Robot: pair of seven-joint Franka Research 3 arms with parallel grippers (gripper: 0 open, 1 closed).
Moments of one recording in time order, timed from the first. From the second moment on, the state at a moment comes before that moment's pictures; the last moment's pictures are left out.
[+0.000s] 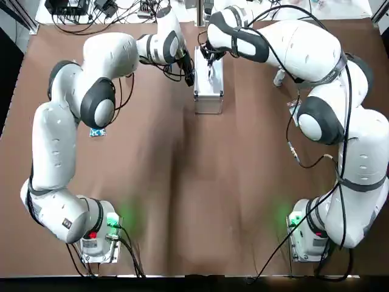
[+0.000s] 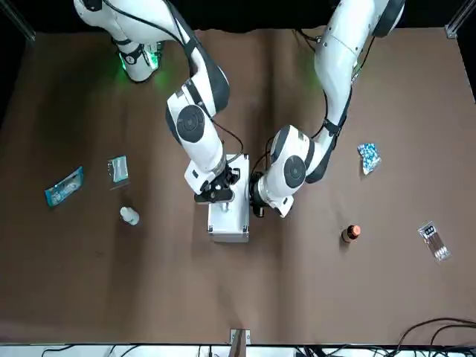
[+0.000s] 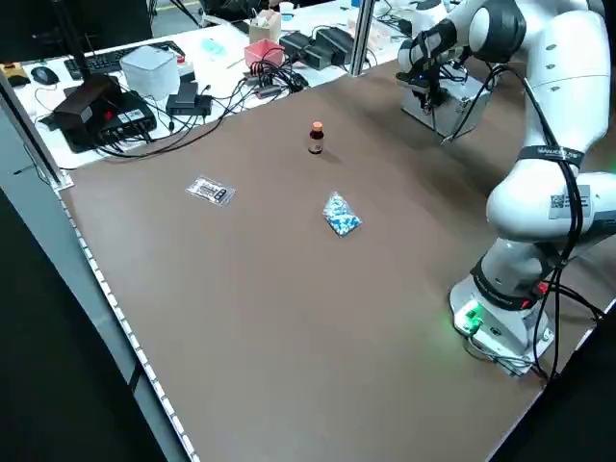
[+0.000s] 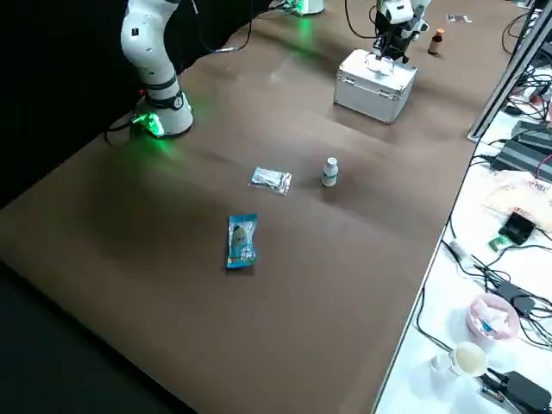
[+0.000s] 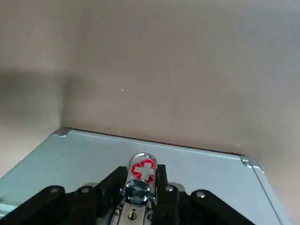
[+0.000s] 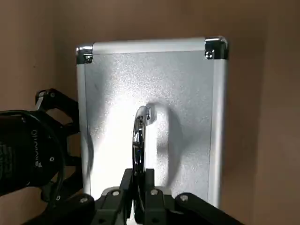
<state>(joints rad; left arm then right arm) -0.53 0.76 -0.11 -1.48 -0.36 2.32 -2.02 0.72 0.62 -0.09 -1.37 0.22 2.08 0.57</state>
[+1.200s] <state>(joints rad) -0.53 0.76 -0.11 -1.48 -0.36 2.32 -2.02 0.48 0.59 -0.08 -1.31 0.46 1.72 0.43</state>
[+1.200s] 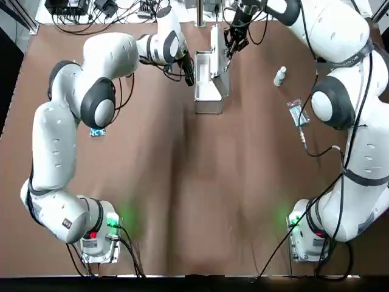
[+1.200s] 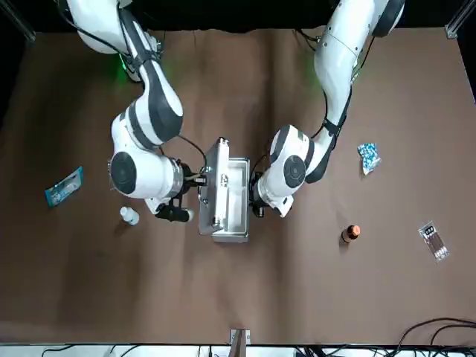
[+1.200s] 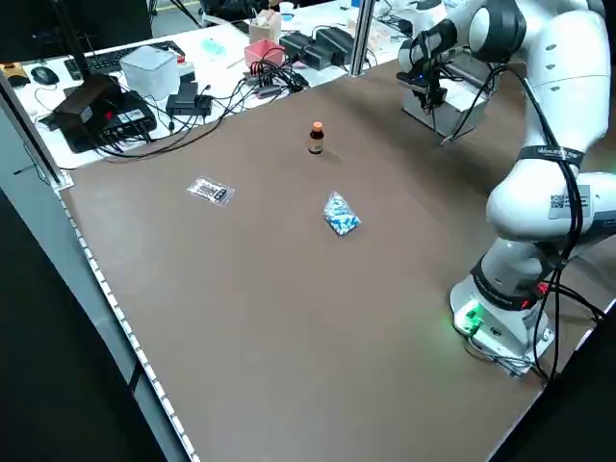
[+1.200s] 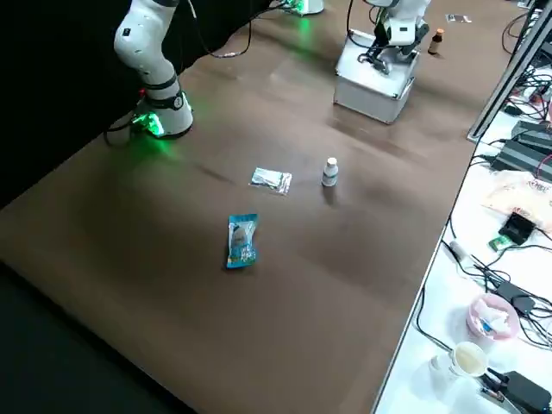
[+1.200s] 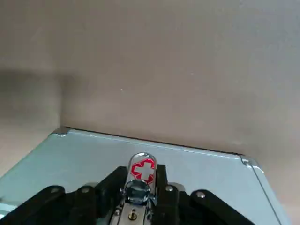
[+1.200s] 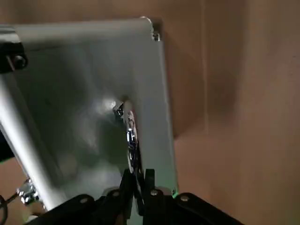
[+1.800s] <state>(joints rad) -0.53 0.76 -0.11 -1.48 -0.36 2.33 -2.02 0.43 0.58 -0.08 -1.34 0.46 1.69 0.34</state>
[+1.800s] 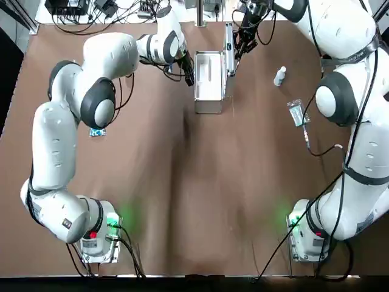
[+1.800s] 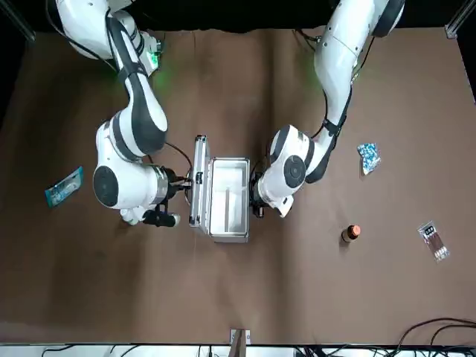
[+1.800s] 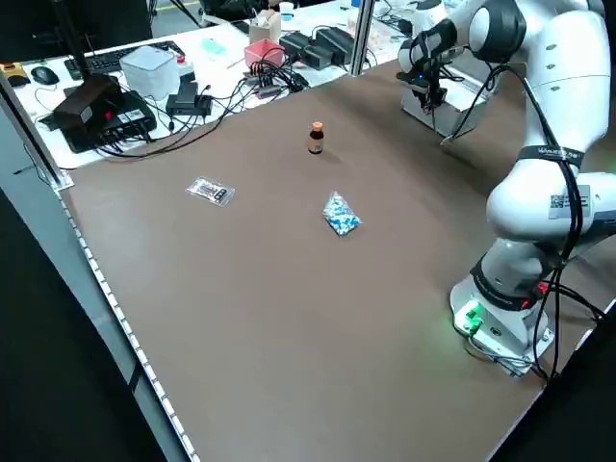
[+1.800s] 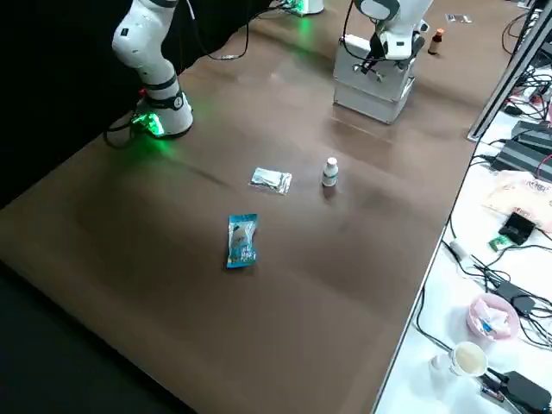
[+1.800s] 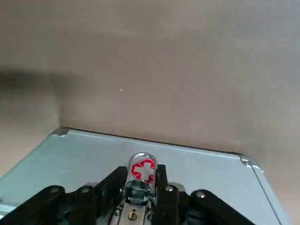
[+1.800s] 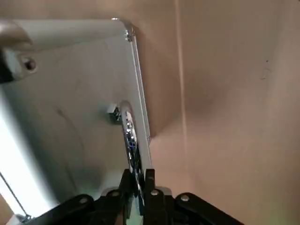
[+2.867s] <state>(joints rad) -0.53 0.76 -0.11 -1.48 -0.36 2.33 -2.02 0.18 0.63 -0.11 -1.33 0.53 1.45 -0.09</state>
